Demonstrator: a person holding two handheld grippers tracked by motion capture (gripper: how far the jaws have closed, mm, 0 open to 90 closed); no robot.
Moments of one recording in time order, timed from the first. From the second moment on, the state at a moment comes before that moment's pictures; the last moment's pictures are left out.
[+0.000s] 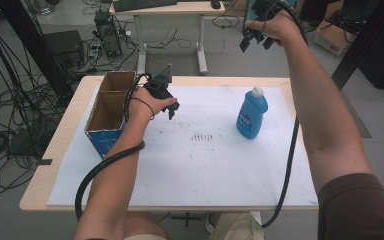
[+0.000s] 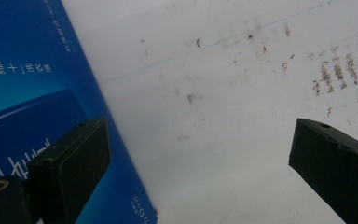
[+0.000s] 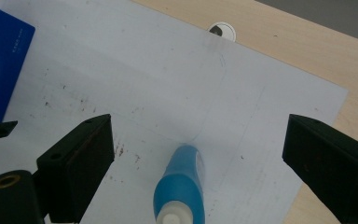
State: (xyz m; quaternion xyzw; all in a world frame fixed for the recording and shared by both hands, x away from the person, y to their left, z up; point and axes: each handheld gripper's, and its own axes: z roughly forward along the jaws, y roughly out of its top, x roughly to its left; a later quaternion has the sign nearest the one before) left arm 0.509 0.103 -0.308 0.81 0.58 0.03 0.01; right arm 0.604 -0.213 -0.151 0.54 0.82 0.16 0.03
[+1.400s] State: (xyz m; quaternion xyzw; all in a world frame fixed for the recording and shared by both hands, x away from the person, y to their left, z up) left arm 0.497 0.084 -0.301 0.82 0.57 0.05 0.02; right arm 0.497 -0.275 -0.165 0.48 0.85 0.22 0.06
